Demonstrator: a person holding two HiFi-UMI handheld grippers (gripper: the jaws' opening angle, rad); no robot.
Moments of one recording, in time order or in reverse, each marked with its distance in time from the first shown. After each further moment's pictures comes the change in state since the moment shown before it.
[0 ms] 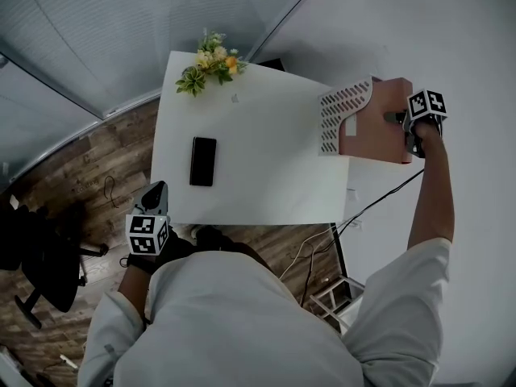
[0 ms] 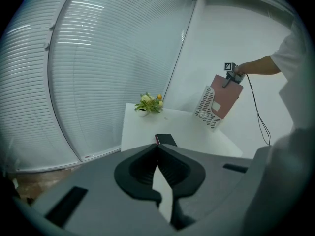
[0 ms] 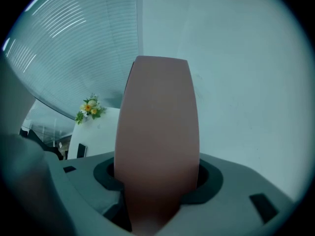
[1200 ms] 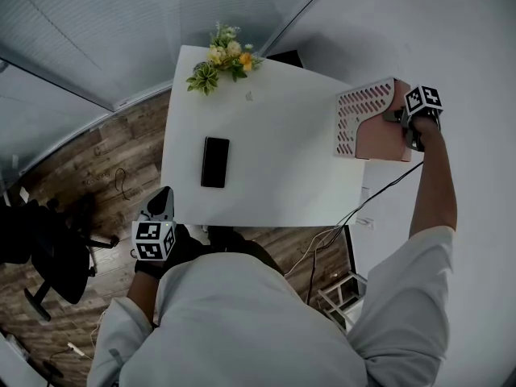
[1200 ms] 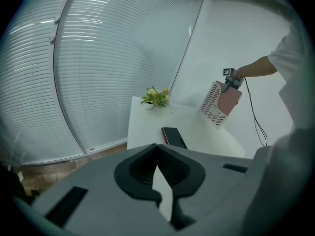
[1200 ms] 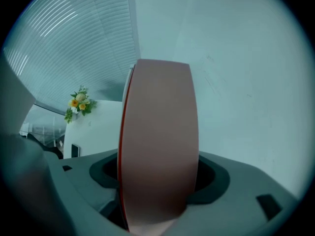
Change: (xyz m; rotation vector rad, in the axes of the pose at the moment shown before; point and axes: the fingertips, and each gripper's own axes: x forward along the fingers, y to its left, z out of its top) left arm 0.002 0.017 -0.017 -0.045 0.061 0.045; right arm 0.088 0.004 0.012 0.032 0.138 0.021
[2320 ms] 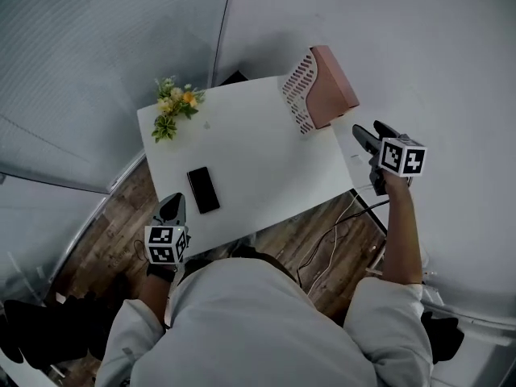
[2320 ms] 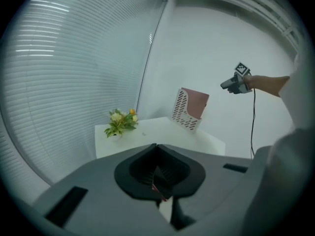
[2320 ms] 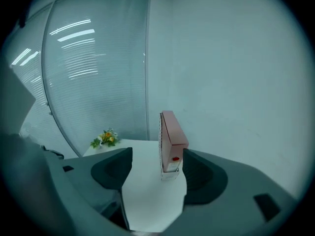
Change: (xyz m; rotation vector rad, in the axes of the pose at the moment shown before) left arm 0.013 -0.068 0.099 0.327 -0.084 -0.321; right arm -0.156 0.070 -0.204 0.129 -0.842 -0.015
